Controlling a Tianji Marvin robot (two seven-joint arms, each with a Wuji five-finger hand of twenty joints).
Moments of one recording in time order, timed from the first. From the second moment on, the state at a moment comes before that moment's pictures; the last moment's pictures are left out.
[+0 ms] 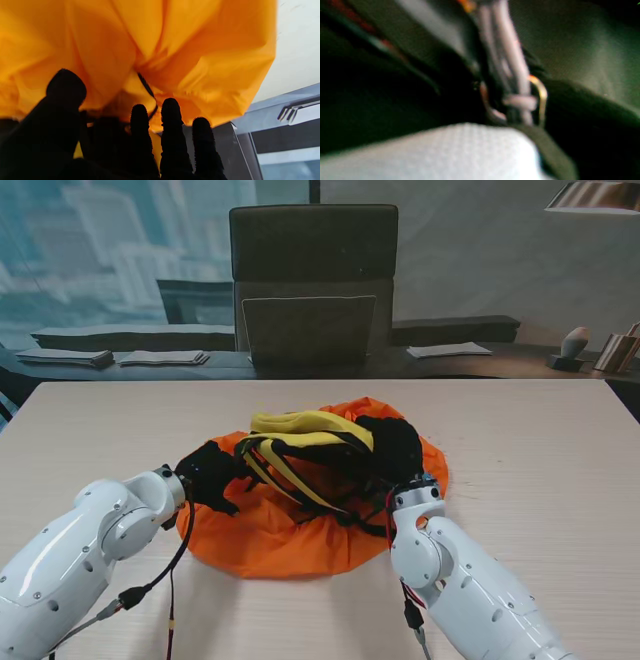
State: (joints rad) left arm 1.31 -0.99 -1.11 -1.47 1.13 -0.29 -0.25; right arm -1.34 -1.23 0.98 -1.33 -0.72 -0.13 -0.72; left_hand 0.62 -0.48 0.43 -0.08 0.18 -0.27 0.38 0.50 0.40 -0.10 0.59 0.77 0.42 0.07 0.83 0.85 0.03 0.13 0.93 0.46; right_hand 0.60 -1.10 1.34 -0.39 1.07 -0.07 1.06 0.46 1.34 0.24 0.89 0.71 1.23 0.28 1.22 0.62 0.69 0.47 1.47 0.69
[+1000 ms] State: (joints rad) left arm 1.47 -0.99 -1.25 -1.66 1.49 -0.31 -0.39; right arm -1.26 -1.18 0.89 -1.28 -0.85 -0.16 -0.51; left_hand 0.80 -0.38 0.34 -0.08 0.62 -0.44 0.81 0.69 0.54 -0.12 0.53 0.63 0.40 0.08 0.71 0.74 -0.05 0.17 0.80 0.40; right_hand 0.60 -1.09 1.34 -0.39 1.07 -0.08 1.06 0.46 1.34 0.24 0.90 0.72 1.23 0.28 1.22 0.62 0.69 0.46 1.47 0.69
